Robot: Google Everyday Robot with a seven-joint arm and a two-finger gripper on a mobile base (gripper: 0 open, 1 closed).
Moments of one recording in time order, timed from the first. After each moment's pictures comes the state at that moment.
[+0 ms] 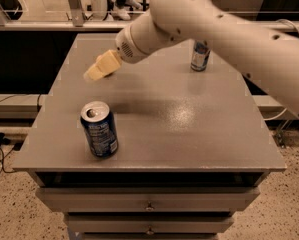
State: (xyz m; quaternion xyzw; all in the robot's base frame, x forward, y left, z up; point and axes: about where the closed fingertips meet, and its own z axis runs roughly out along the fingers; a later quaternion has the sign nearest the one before) arm 0.653 0.087 0.907 -0.44 0.78 0.22 0.38
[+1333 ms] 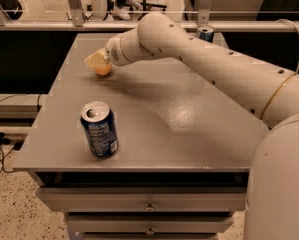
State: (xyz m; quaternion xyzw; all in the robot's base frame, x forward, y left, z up) arm 0.736 0.131 0.870 -0.38 0.77 0.26 0.44
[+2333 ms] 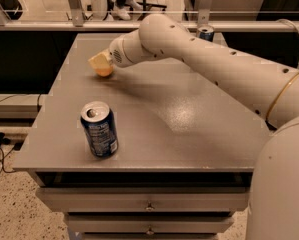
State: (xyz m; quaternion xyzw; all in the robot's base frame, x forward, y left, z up) arm 0.735 0.117 0.862 -0.37 0.78 0.24 0.44
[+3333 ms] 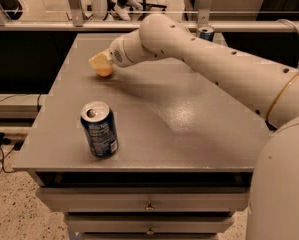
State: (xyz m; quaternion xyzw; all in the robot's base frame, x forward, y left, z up) arm 0.735 0.117 0.862 -0.37 0.78 0.24 0.44
